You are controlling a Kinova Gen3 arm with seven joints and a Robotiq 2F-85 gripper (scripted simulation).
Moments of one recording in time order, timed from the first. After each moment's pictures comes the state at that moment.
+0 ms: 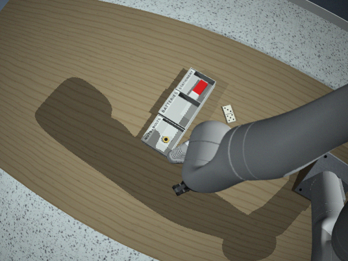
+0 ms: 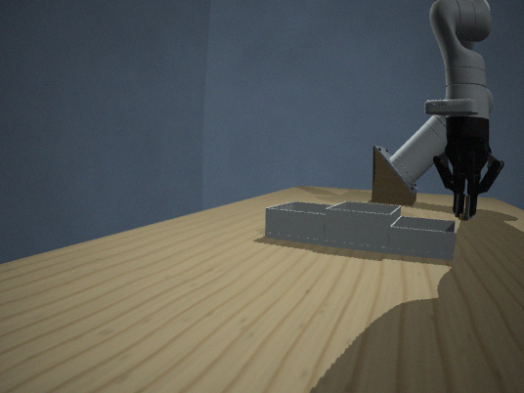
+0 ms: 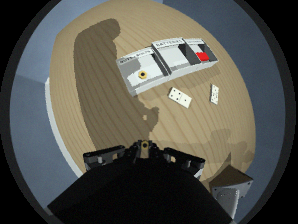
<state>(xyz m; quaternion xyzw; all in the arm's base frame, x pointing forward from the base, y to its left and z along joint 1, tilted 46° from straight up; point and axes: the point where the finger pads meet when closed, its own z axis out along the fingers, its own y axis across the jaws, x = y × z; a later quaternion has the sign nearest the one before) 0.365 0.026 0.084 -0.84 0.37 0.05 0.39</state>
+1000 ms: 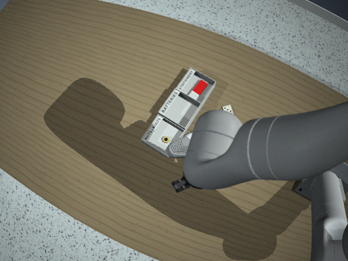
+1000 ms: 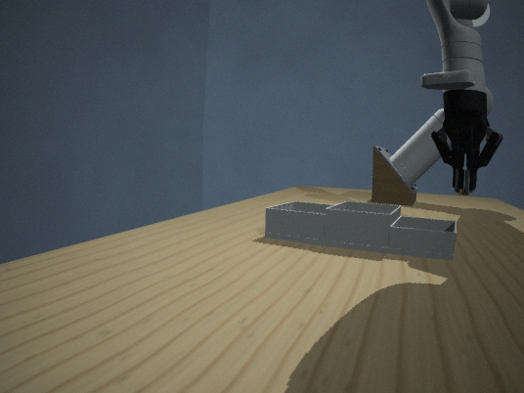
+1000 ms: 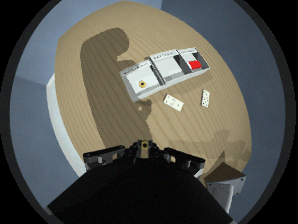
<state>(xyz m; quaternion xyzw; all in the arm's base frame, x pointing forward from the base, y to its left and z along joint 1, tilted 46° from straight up) 0.359 -0.006 0.109 -0.84 0.38 0.05 0.39</state>
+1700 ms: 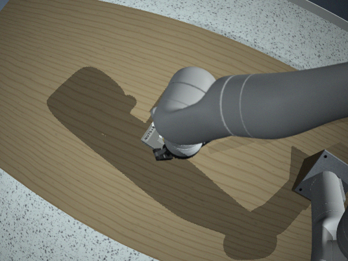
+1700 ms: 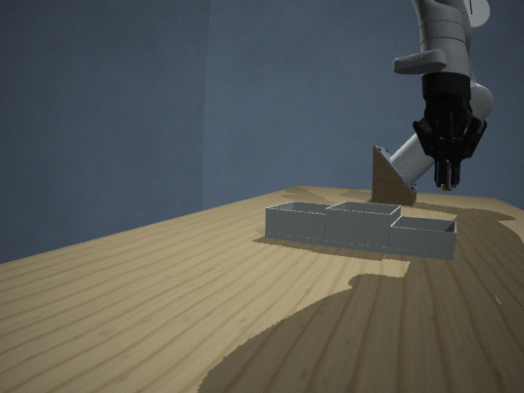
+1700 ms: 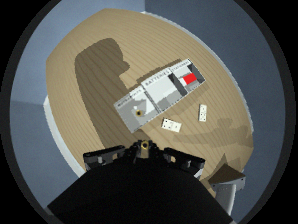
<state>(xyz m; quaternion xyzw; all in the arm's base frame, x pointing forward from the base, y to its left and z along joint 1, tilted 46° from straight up) 0.410 -0.054 0.092 -0.81 0.44 0.07 0.38</state>
